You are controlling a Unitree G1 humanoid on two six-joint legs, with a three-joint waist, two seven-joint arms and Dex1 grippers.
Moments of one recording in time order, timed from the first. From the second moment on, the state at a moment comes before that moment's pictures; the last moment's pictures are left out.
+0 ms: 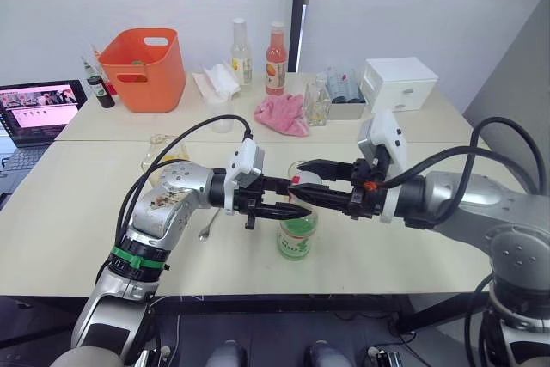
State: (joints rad) left arm -0.70 0.48 -0.18 -0.03 -0.49 0.40 -1.30; right arm -0.66 -0.73 -0.03 -0.58 1.01 1.01 0.61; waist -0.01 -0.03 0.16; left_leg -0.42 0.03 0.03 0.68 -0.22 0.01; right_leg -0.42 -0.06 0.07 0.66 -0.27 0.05
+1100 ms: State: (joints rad) left arm -0.69 0.48 -0.18 -0.03 -0.49 0.39 -1.28; right arm -0.77 -0.73 0.06 -0.34 0.84 0.87 0.98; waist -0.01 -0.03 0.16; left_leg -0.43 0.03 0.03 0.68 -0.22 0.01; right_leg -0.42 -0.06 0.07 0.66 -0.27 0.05
